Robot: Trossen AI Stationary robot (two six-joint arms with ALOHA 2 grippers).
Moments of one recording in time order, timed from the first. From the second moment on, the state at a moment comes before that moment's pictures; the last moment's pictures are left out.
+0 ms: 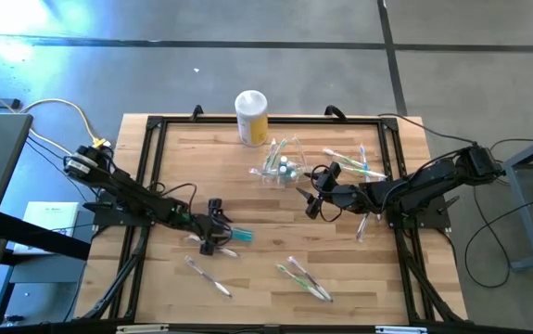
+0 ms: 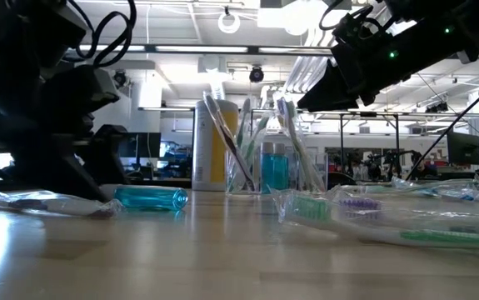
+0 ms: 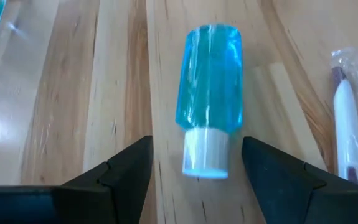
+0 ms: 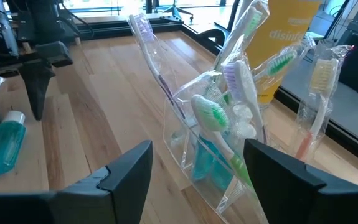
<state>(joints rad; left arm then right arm) -0.37 1.49 0.36 0.43 -0.28 -0.07 0.15 1.33 0.51 0.40 0.65 0.21</state>
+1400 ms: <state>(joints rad) -0.37 1.54 0.37 0.50 -0.28 0.01 0.15 1.33 0.51 0.40 0.55 0.22</state>
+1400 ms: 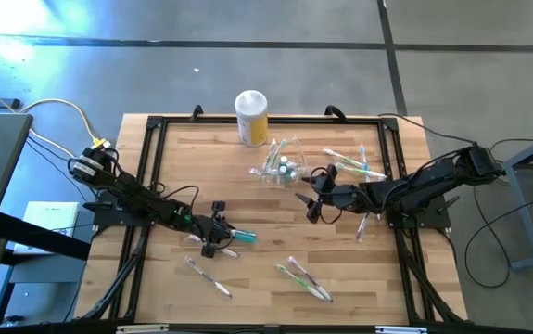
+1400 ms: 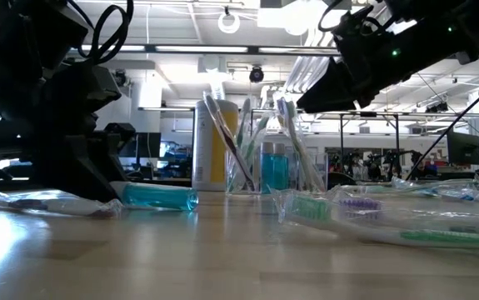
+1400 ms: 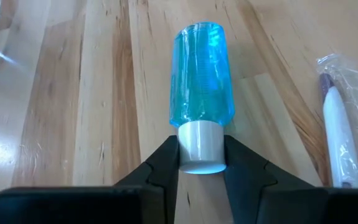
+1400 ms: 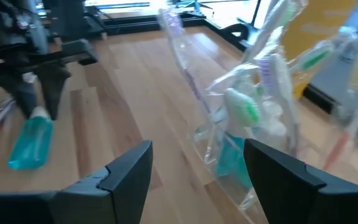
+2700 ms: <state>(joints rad) -0.46 1.54 0.98 -0.20 -0.58 0.88 0.08 1.49 0.51 0.70 -0.15 0.37</state>
